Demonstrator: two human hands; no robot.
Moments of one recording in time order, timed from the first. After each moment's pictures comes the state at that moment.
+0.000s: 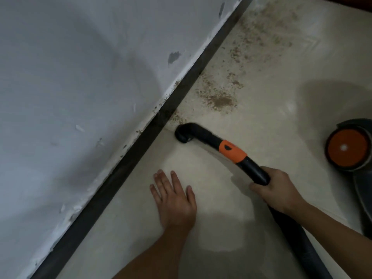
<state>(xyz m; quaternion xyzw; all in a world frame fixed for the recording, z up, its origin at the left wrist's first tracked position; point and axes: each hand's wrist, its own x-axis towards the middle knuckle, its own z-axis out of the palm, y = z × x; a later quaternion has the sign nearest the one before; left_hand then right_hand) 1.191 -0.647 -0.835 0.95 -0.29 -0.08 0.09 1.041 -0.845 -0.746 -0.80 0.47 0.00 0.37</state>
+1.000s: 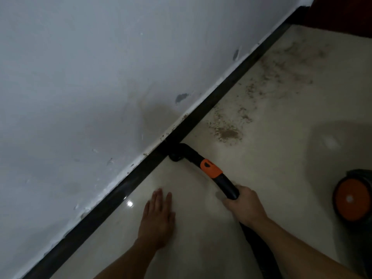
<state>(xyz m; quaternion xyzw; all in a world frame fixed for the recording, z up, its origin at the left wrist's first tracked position) 1.216 -0.626 -0.801 0.93 -0.31 -0.21 0.00 1.089 -0.868 -0.747 -0.77 0.40 0.05 0.49</state>
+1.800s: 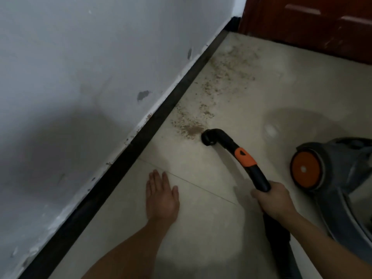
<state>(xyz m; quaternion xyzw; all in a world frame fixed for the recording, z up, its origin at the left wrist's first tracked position) 1.228 -0.730 -0.838 0.93 -0.35 -0.08 0.11 0.998 -0.912 -0.749 -0.69 0.59 -0.10 0.41</state>
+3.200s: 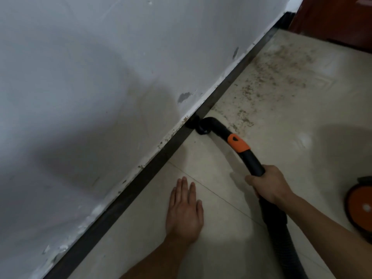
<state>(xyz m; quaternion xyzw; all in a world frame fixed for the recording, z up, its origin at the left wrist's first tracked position) 1.240 -0.717 -0.827 0.91 -0.39 -0.08 0.09 1.144 -0.936 -0.746 -0.75 0.50 -0.04 0.43</state>
